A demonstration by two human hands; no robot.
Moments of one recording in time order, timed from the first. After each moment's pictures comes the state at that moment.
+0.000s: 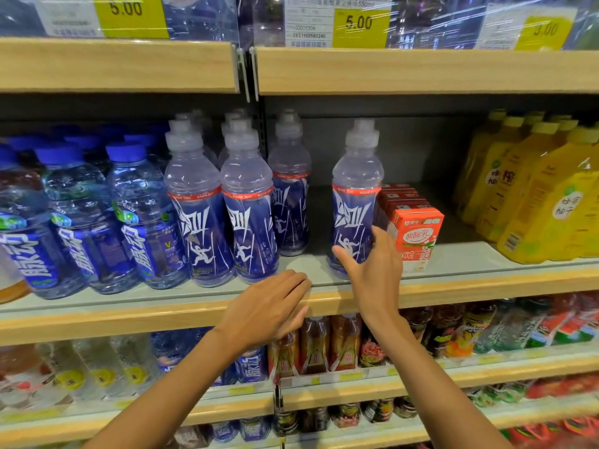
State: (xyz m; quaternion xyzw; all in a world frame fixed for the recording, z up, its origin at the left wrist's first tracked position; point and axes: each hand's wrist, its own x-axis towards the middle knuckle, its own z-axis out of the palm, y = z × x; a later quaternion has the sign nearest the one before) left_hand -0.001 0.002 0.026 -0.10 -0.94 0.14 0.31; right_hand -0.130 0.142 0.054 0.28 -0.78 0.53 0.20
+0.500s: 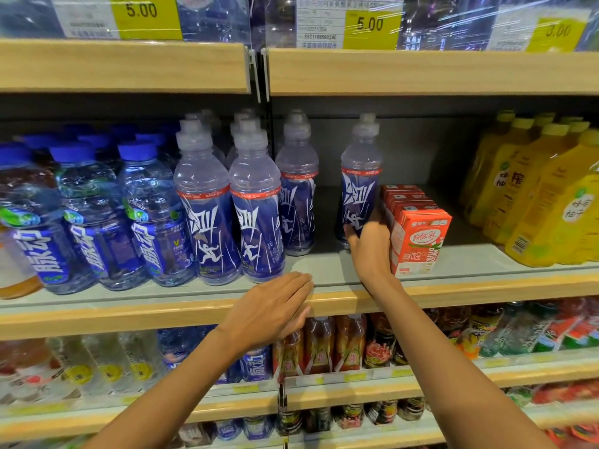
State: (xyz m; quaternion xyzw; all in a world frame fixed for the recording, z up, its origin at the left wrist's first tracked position) left_hand 0.005 0.001 0.022 -0.11 -0.93 0.16 0.32; right_hand -0.171 0.108 0.068 0.27 -0.85 0.42 0.16
